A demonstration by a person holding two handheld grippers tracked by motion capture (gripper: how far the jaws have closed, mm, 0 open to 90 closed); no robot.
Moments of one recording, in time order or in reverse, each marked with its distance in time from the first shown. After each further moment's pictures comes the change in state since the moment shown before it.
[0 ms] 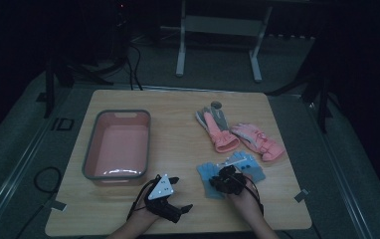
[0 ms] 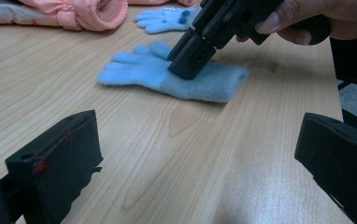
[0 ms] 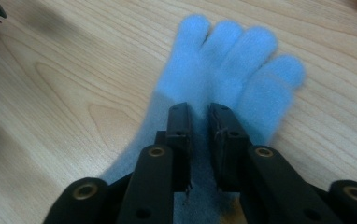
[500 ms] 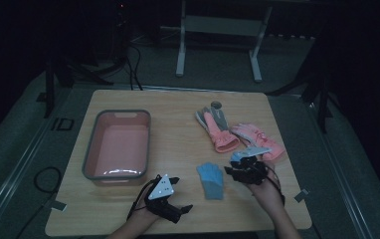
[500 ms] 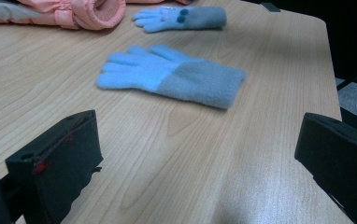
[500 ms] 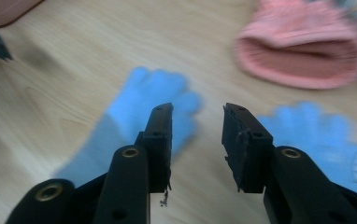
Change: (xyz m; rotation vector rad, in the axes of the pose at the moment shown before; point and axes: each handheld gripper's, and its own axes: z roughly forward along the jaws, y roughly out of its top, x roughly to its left) left arm 0.000 0.000 0.001 0.003 -0.008 0.001; right arm -0.049 0.010 -0.062 -0.133 -0.040 -0.084
